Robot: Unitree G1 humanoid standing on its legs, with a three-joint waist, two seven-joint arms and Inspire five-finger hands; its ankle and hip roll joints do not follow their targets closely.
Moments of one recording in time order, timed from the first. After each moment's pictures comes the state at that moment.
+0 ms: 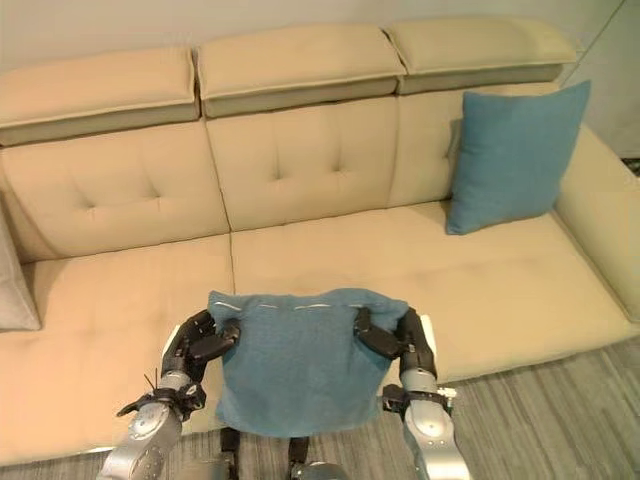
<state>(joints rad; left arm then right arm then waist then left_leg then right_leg) 0.11 0.26 -0.31 0.19 -0.56 -0.15 0.18 0.15 -0.33 0.03 0.14 0.18 -0.13 -0.18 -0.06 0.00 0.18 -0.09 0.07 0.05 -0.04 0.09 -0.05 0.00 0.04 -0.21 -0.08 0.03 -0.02</state>
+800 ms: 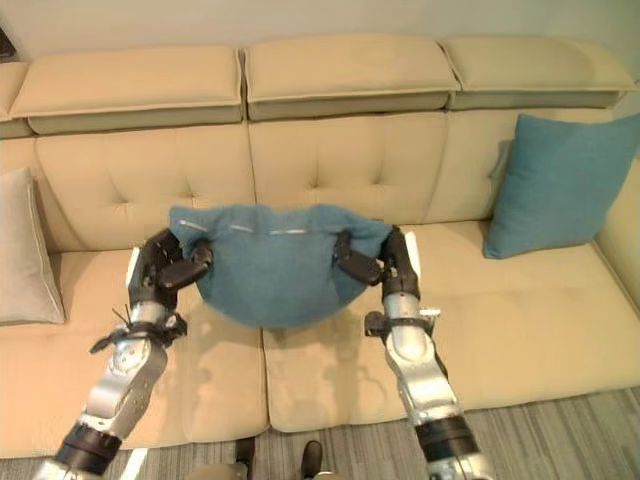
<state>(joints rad) -0.22 0.36 -0.21 0.08 -0.49 -0.17 0.37 -0.28 -0.39 0.13 0.14 0.18 -0.12 -0.27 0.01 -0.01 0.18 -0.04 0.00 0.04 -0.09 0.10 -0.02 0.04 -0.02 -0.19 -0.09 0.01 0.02</state>
